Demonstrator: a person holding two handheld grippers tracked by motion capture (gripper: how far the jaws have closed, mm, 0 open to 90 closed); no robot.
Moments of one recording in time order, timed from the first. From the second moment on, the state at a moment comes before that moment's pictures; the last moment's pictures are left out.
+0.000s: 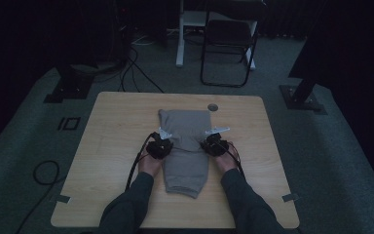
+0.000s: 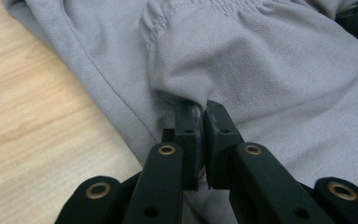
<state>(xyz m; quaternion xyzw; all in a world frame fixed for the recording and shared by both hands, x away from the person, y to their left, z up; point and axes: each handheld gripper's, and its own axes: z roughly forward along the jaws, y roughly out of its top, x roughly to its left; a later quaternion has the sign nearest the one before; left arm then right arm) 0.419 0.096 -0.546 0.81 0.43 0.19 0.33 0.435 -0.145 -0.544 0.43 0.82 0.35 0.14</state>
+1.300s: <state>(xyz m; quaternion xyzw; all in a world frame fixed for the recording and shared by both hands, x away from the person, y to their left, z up) 0.393 0.114 -0.468 0.78 0.40 0.20 0.43 0.401 -0.164 -0.475 0.39 0.79 0.43 0.20</state>
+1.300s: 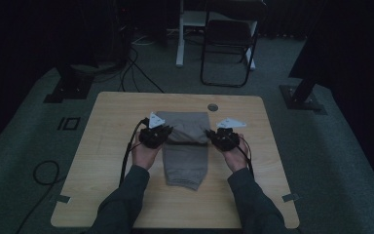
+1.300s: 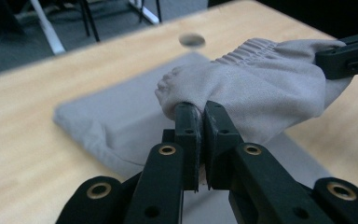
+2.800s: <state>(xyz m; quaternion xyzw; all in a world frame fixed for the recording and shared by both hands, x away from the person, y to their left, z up) 0.430 0.105 -0.540 0.81 0.45 0.14 0.36 0.437 -0.154 -0.544 0.44 0.81 0.37 0.12</state>
